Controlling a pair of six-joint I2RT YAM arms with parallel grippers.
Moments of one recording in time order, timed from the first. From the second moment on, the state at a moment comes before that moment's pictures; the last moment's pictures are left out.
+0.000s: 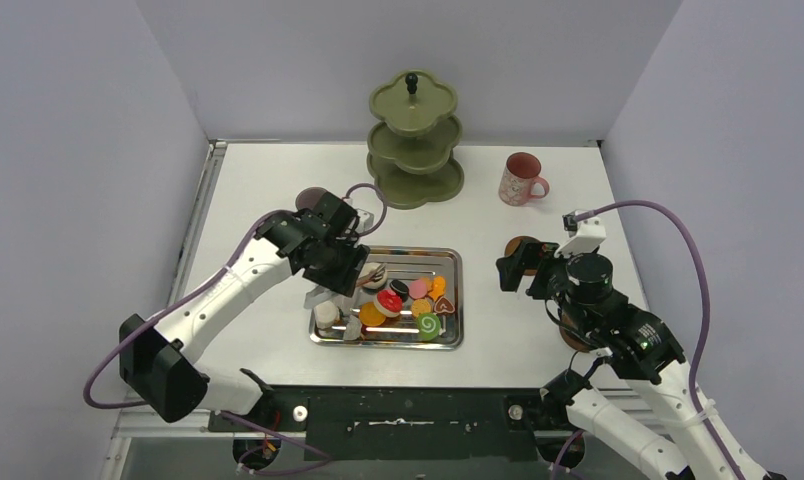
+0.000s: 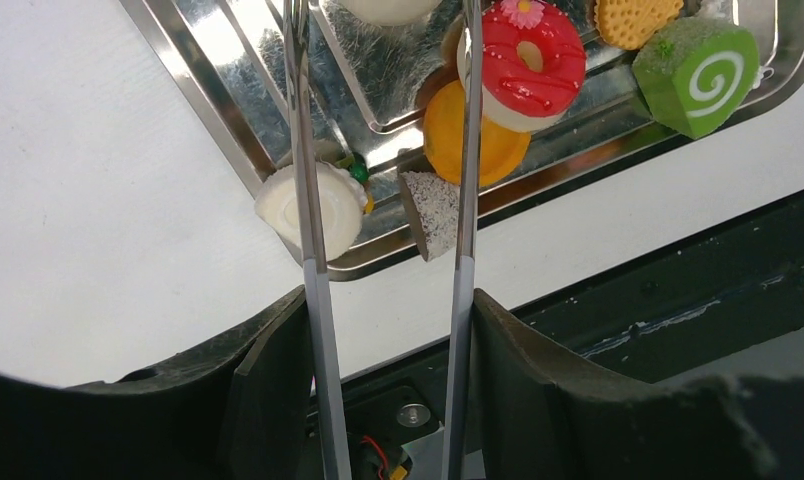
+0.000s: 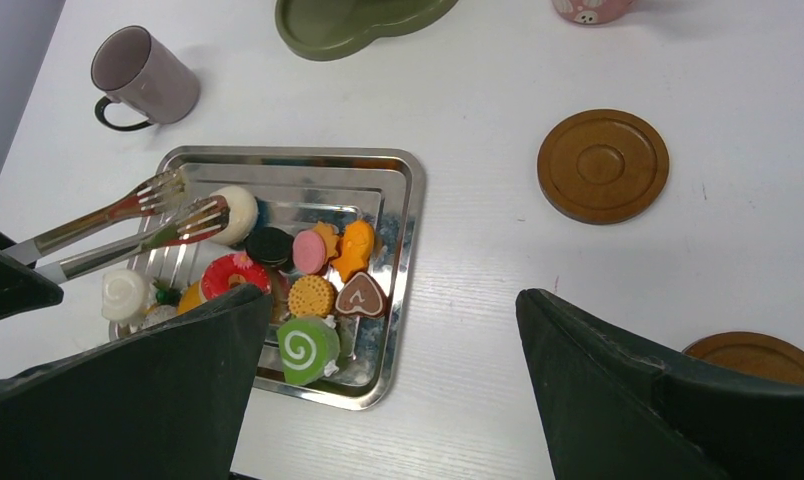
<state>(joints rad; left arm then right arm) -0.66 1.36 1.26 -1.09 -0.01 -0.22 0.59 0.64 0.94 -0.77 0.30 0.47</state>
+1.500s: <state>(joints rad) -0.68 1.44 1.22 -1.04 -0.07 -0.26 0.59 0.61 0.94 -0.78 0.29 0.46</state>
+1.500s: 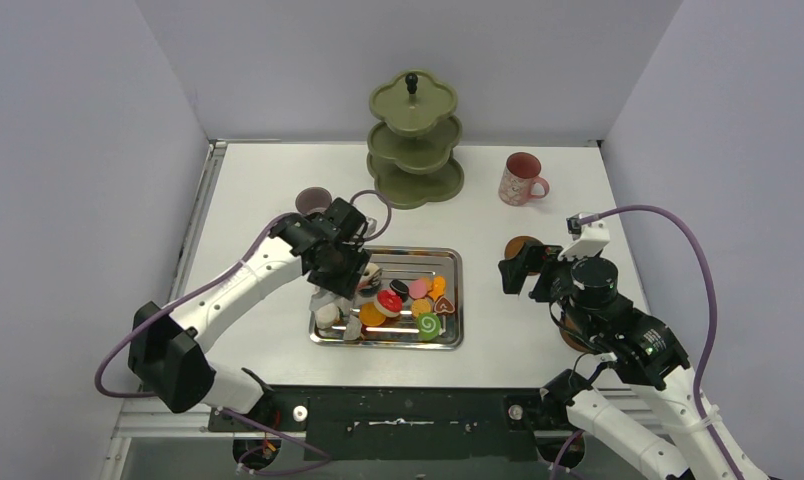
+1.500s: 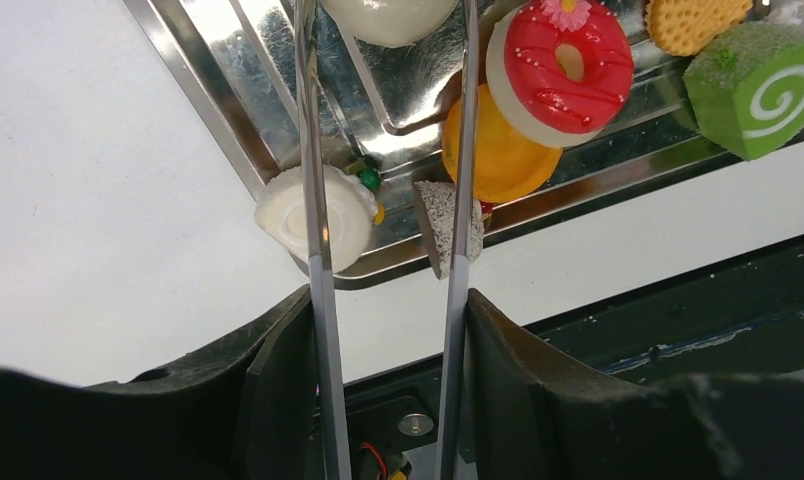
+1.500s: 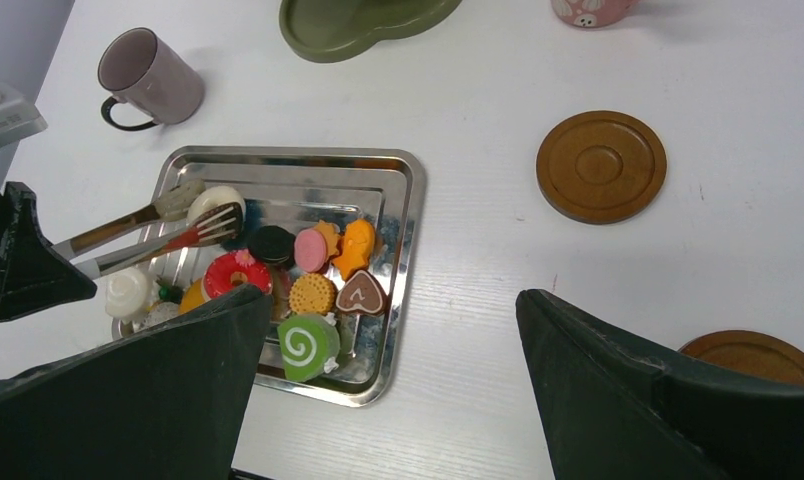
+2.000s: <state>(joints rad) -0.68 1.29 1.31 -1.05 -0.10 -0.29 0.59 0.61 0.94 -0.82 0.25 0.49</state>
